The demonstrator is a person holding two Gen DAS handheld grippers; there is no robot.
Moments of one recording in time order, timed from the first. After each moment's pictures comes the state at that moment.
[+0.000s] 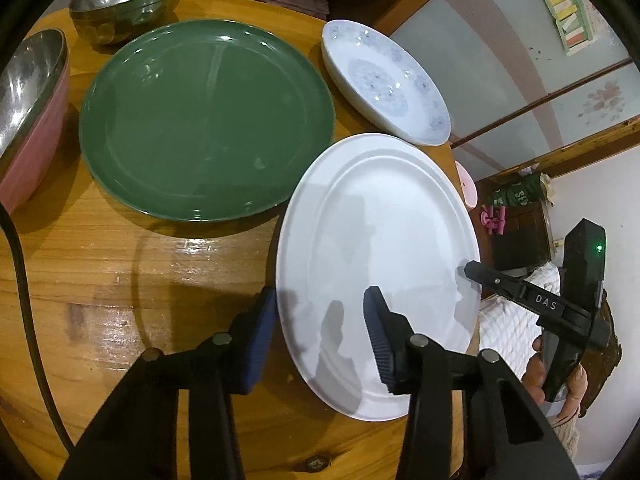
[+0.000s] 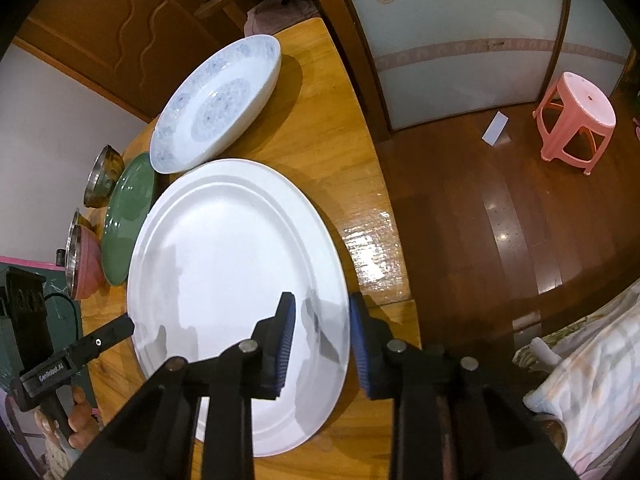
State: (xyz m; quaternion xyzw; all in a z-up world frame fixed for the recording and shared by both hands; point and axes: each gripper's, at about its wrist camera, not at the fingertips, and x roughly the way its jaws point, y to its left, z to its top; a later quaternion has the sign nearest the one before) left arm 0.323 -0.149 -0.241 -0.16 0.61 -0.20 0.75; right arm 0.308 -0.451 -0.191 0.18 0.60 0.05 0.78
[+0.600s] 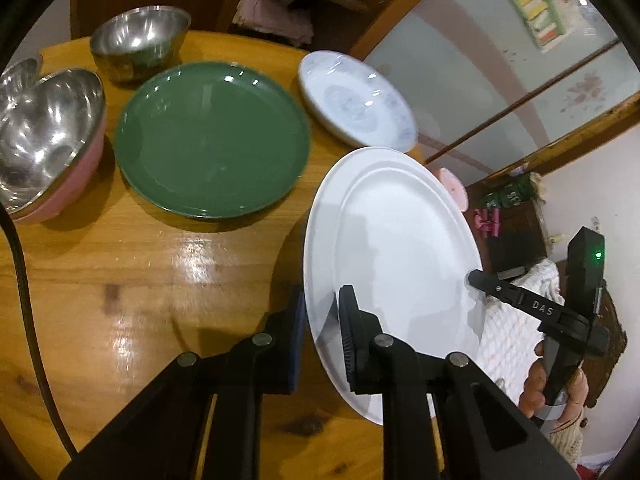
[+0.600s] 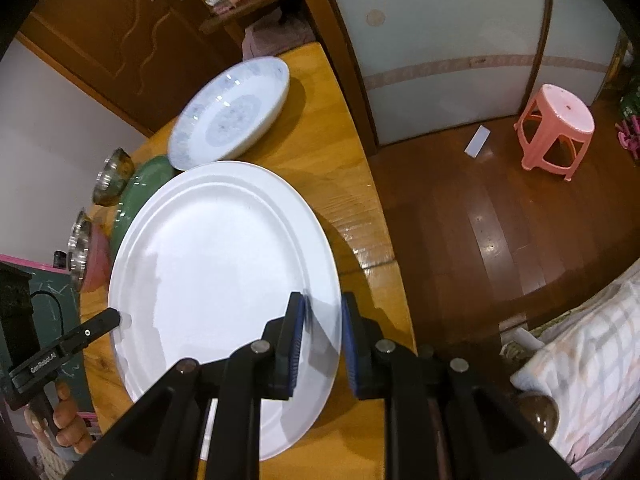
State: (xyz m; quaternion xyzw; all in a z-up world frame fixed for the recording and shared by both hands) left arm 0.294 -0.139 -0.192 -0.16 0.57 -0.21 0.77; right arm 0.260 -0.447 -0.139 0.18 0.57 0.03 0.80
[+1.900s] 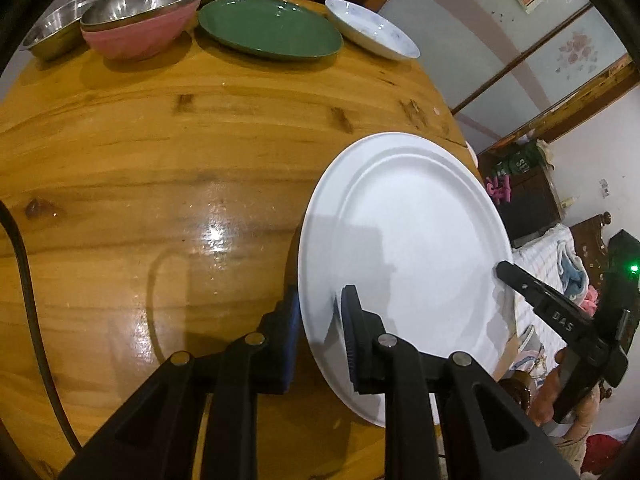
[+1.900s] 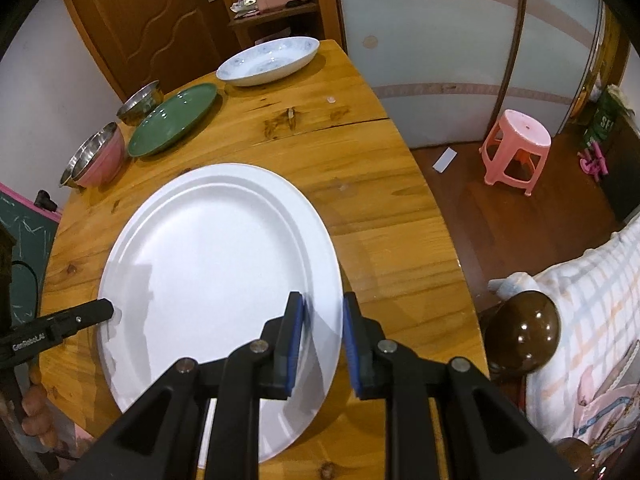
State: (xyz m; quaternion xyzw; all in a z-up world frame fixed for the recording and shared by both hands) left arm 0.144 -0.076 -0.236 -0.11 0.58 -0.21 0.78; right arm 0.104 -0.373 -0.168 0.10 0.52 -0.03 0.85
